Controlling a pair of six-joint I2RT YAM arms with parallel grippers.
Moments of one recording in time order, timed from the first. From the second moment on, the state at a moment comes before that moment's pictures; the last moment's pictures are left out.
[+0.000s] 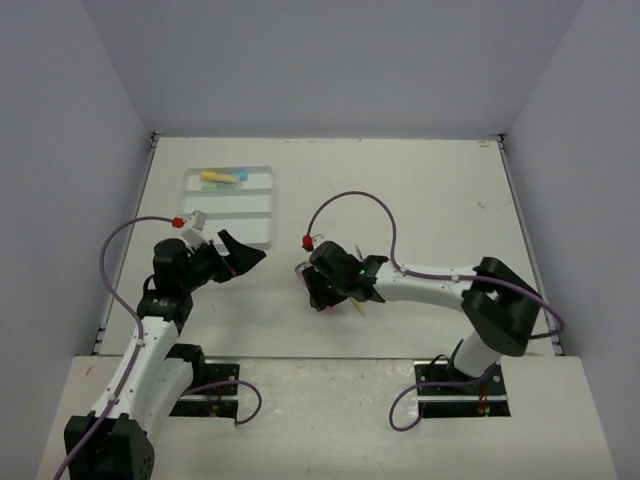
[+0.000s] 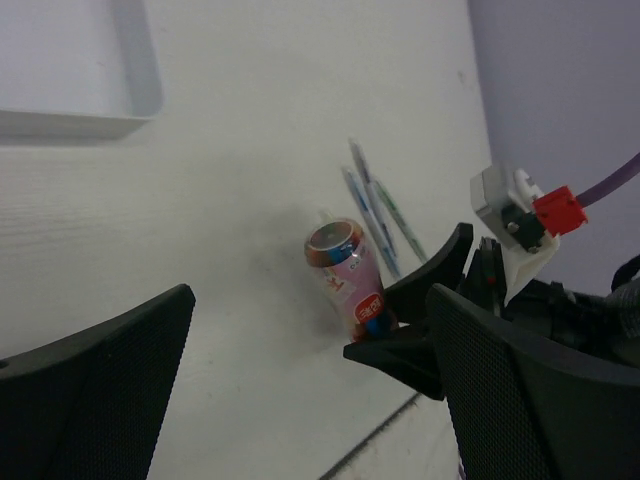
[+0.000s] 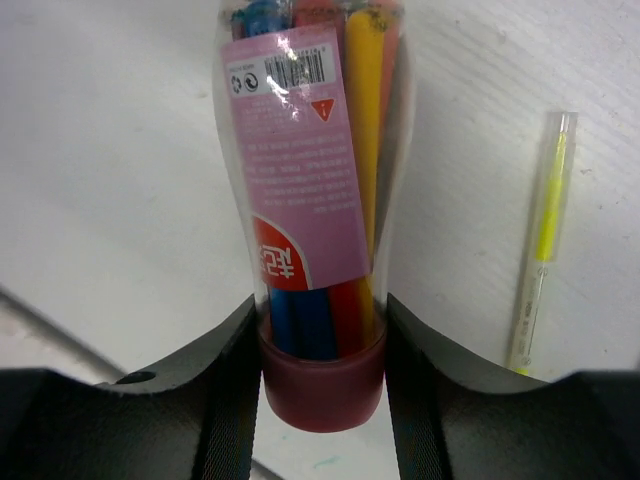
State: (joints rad) left arm -0.05 0.73 0.38 -0.08 0.56 -0.69; right arm 1.02 1.62 0.95 -0.30 0.04 0.51
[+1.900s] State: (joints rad) left arm 0.03 1.76 1.13 -0.05 -0.26 -1.38; right arm 0.88 0.67 0.59 -0.36 0.17 0.56
